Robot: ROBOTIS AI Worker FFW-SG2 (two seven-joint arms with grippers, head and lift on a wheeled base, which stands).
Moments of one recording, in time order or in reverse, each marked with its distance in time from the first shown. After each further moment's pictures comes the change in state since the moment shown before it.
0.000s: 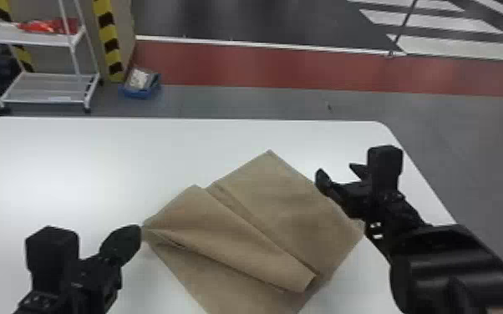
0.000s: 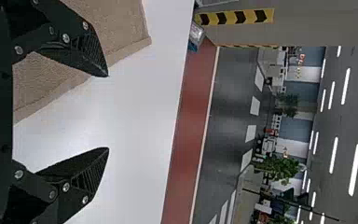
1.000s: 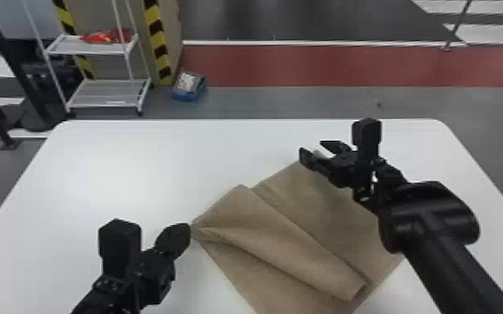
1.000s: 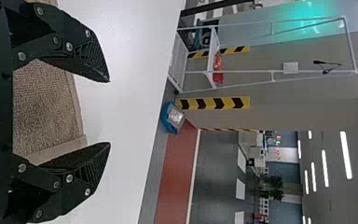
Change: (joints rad) left arm -0.030 0.002 -0.007 0.047 -0.005 0.004 -0.001; right arm -0.490 0.045 0.219 0.828 -0.099 -0.409 0.218
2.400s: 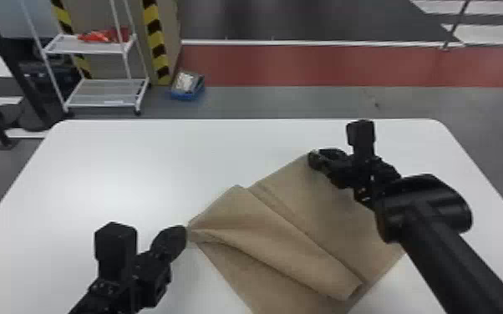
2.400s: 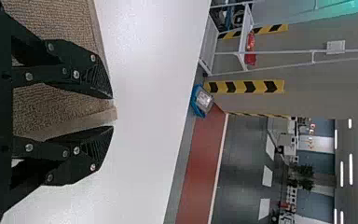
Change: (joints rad) left arm 0.005 0.004 0.003 0.015 0.001 -0.014 -0.003; right arm -0.094 0.014 -0.009 0.165 0.065 0.039 -0.035
